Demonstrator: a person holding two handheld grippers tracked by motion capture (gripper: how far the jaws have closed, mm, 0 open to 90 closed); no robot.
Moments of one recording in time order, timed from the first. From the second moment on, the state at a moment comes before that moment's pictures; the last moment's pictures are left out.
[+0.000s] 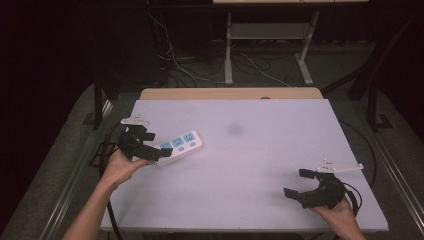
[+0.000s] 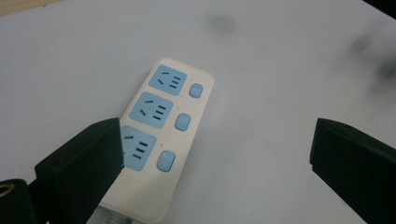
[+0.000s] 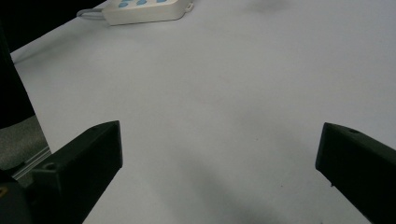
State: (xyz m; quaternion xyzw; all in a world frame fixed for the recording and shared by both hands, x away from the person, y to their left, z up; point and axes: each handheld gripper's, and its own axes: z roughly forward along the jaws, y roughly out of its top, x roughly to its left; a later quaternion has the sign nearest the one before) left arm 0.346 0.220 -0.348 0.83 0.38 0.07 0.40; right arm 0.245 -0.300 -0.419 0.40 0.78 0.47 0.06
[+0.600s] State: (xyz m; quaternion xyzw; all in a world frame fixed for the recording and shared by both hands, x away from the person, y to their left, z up) left arm 0.366 0.224 -0.358 0.83 0.40 0.07 0.38; right arm 0.244 -0.299 -0.419 0.40 0.78 0.47 0.06
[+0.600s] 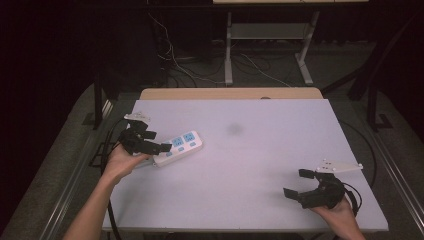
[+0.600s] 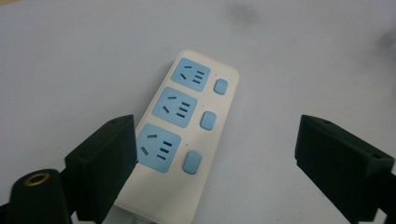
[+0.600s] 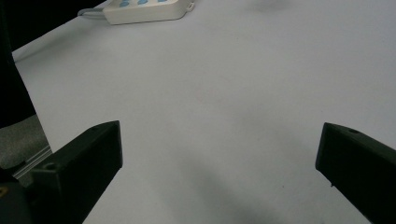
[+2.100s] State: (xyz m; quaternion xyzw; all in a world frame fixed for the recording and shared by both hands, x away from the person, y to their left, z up) left arm 0.380 0.214 -0.382 0.87 0.38 0.07 0.32; right arm 0.245 -0.299 -0.419 0.40 0.79 0.46 0.07
